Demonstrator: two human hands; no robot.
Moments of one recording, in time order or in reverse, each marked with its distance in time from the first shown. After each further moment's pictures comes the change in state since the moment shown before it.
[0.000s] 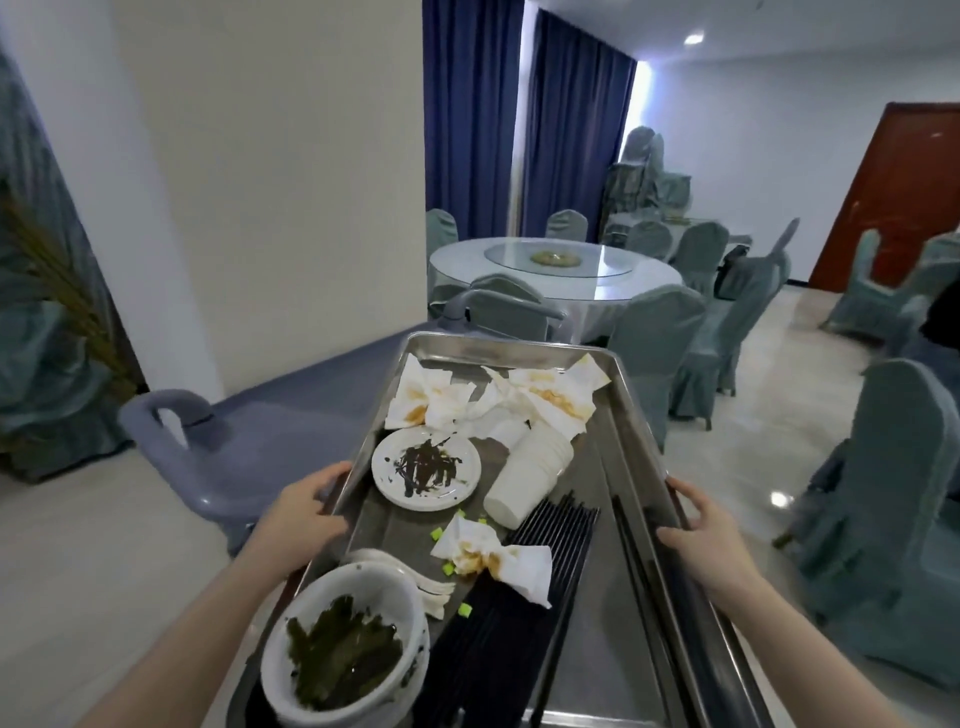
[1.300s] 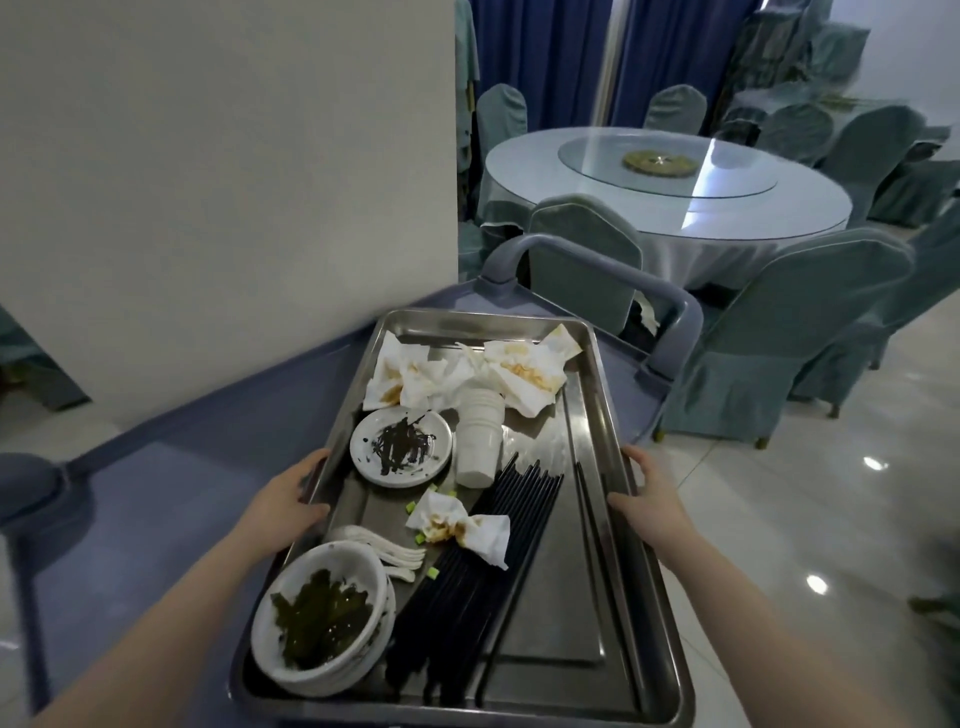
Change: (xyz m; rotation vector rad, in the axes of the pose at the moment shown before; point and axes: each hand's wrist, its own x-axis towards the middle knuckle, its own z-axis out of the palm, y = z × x) left_hand 0.394 -0.097 0.059 0.113 -0.060 -0.233; right_hand 0.455 -0.003 0.200 -0.172 -0.246 -0.012
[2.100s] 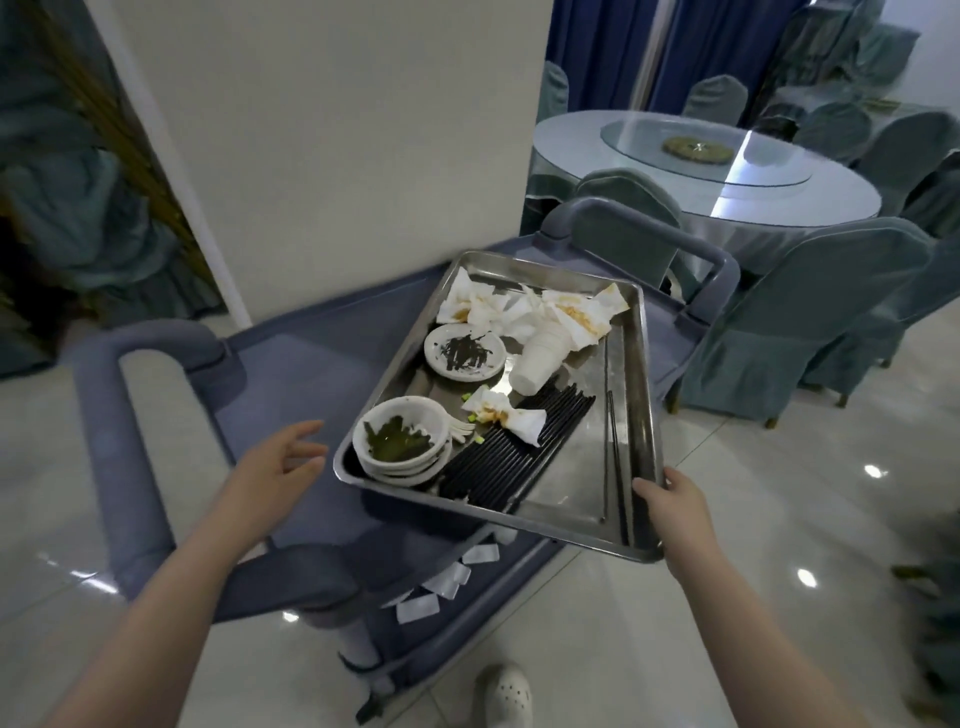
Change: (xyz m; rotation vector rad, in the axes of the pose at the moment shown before) left_hand -0.210 -0.059 -0.063 -0.267 0.198 -0.006; right_hand -0.193 -0.006 0.059 0.140 0.150 0.139
